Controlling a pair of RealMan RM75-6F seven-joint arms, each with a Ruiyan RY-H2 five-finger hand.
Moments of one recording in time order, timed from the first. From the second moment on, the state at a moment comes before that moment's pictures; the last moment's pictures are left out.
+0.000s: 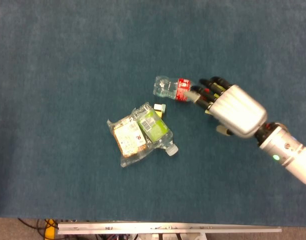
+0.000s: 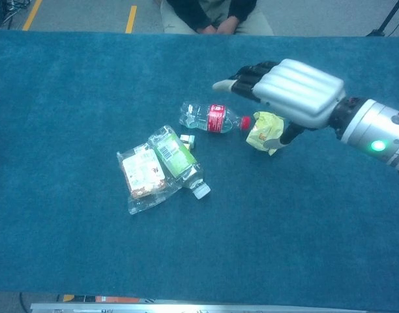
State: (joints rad) left arm -0.11 -1.12 -0.02 -1.56 1.51 1.43 0.05; right arm 0.68 -1.31 0.03 -1.78 -1.53 0.99 -0.48
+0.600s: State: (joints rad) left arm -0.09 -1.10 0.00 -1.56 1.50 1.46 0.03; right arm 0.77 -1.42 0.03 -1.72 -1.58 0.88 -0.59
